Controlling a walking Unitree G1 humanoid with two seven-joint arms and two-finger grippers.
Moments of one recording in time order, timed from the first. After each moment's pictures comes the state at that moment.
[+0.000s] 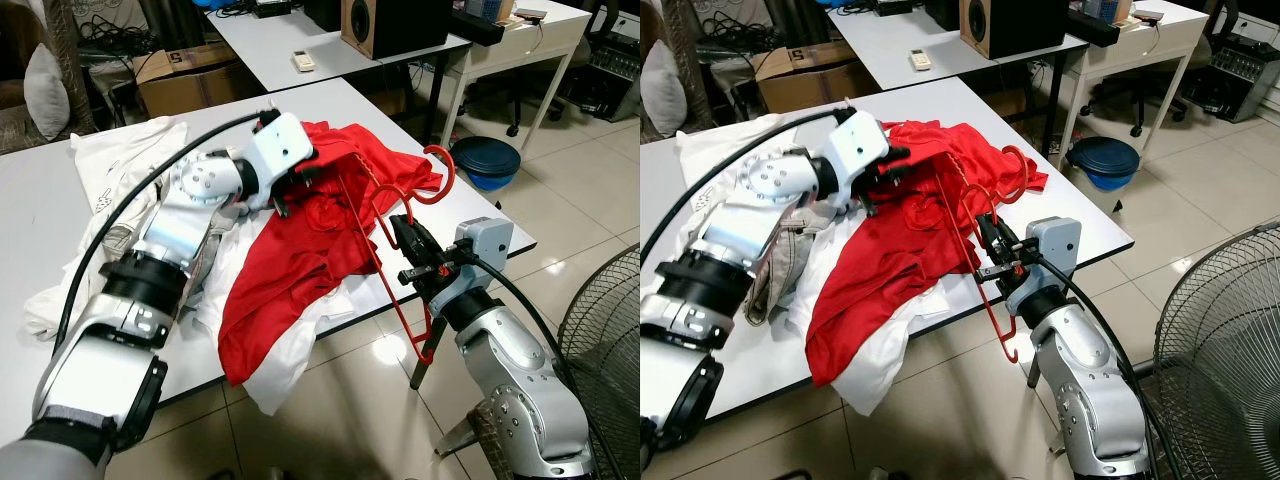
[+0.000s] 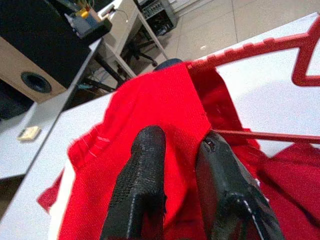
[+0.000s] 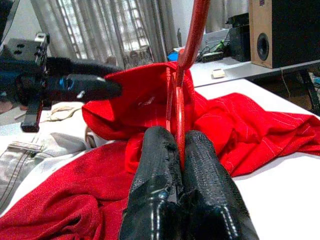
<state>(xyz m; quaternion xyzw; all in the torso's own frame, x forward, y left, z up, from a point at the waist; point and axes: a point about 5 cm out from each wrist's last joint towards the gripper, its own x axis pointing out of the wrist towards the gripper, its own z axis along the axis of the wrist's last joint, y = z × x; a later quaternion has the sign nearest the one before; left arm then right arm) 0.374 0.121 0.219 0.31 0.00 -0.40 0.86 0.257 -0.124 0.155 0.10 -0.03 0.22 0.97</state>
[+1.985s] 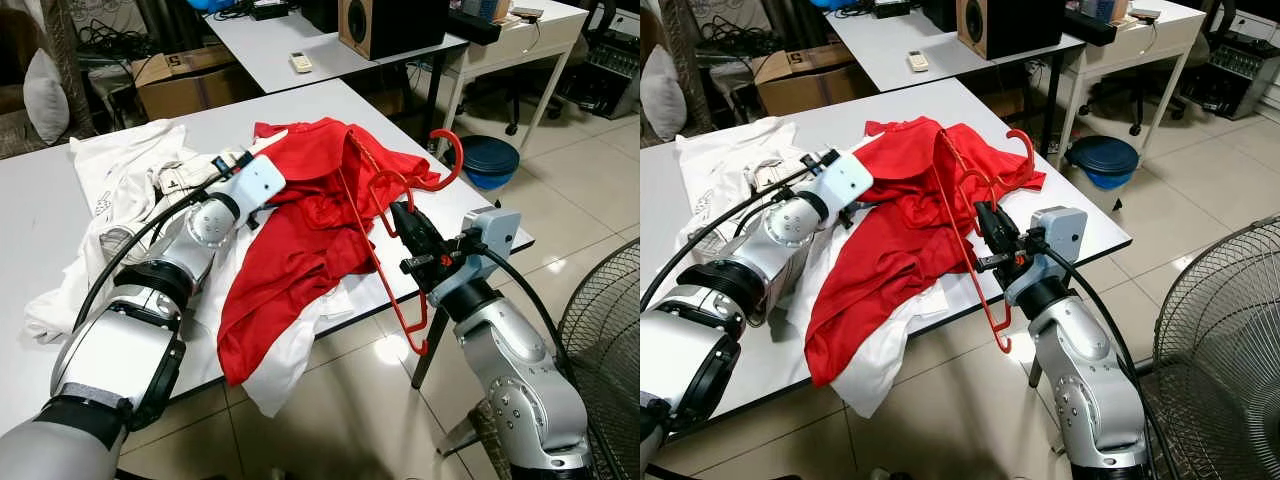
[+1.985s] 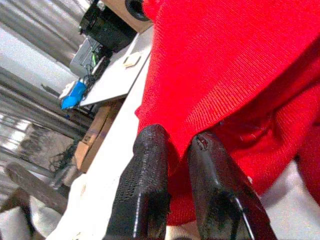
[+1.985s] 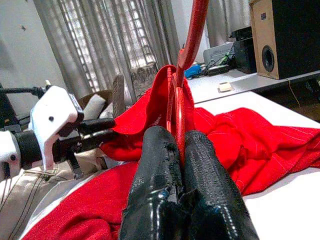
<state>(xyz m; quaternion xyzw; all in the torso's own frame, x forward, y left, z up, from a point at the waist) 0.398 0.159 0.160 0.40 0.01 -0.15 0.91 0.260 -0.120 0.165 0.13 -0.06 0.23 0.96</state>
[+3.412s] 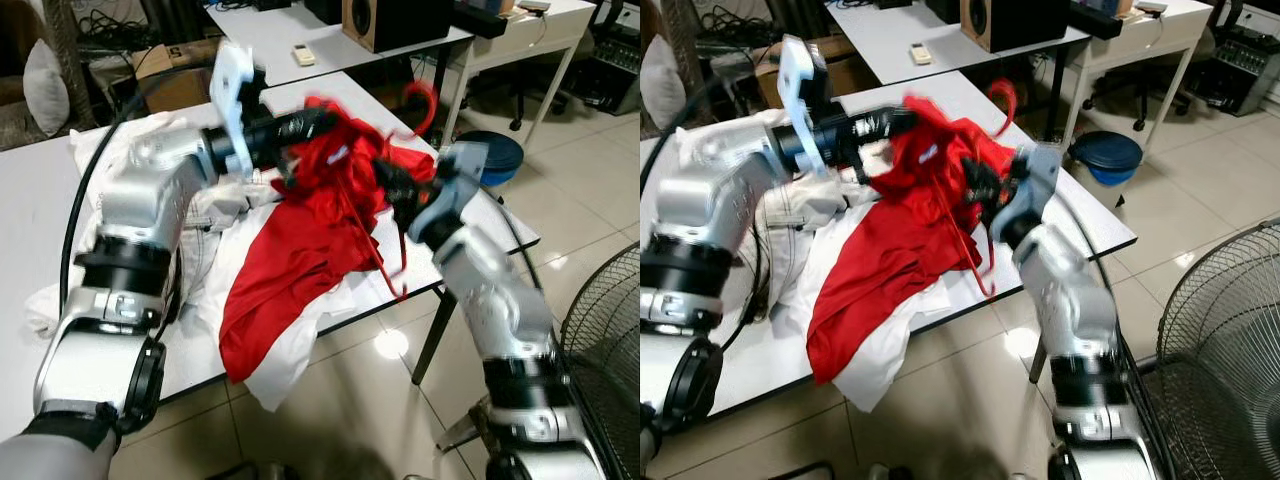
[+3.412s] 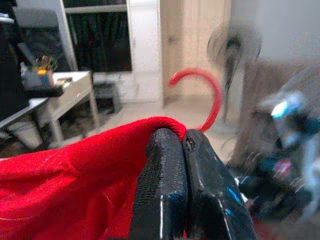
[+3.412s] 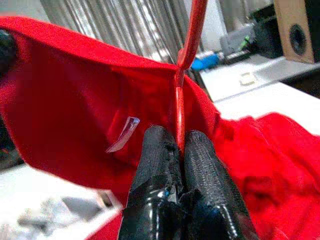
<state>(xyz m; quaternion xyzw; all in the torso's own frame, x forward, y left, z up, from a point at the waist) 0.363 0.125 0.282 0.00 -0.07 -0.52 0.85 0.336 -0.110 0.196 0.19 -0.04 0.26 0.95</state>
